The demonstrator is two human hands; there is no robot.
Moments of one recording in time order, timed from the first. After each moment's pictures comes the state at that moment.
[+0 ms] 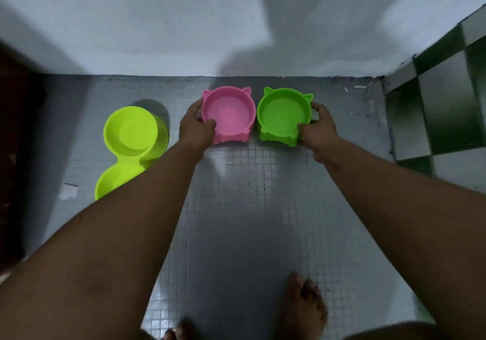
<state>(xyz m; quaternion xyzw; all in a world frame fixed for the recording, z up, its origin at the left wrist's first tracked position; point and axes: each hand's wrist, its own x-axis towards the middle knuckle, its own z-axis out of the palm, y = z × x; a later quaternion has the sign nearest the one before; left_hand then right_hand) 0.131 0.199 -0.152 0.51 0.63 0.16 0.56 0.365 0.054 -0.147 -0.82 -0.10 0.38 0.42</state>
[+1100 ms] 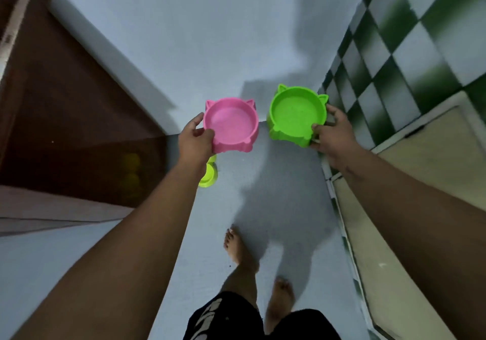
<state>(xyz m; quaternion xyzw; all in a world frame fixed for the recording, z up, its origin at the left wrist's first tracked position) -0.025 -0.044 0.514 0.47 0.58 0.27 0.61 0.208 -0.207 0.520 -0.69 -0.04 0.37 0.62</state>
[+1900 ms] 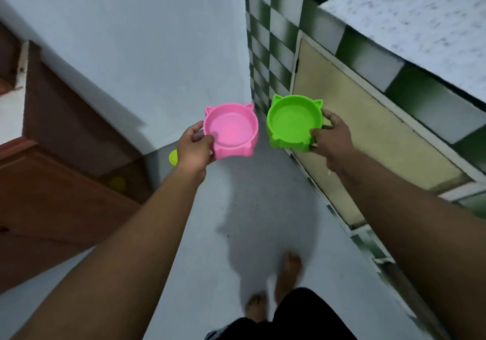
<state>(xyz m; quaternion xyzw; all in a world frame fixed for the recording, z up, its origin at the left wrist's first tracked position) -0.177 -0.342 0.620 0.55 0.45 0.21 0.67 -0.004 -0.567 0.606 -0.71 0.03 0.21 0.67</state>
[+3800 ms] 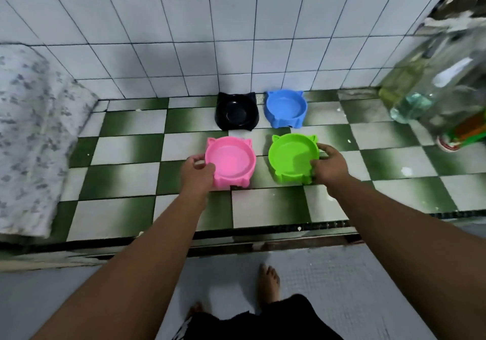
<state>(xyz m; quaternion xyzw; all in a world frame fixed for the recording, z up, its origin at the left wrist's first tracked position) -0.060 -1.362 0.546 0.77 0.13 -0.23 0.59 -0.201 -1.636 0.514 -0.65 0.50 -0.10 0.56</state>
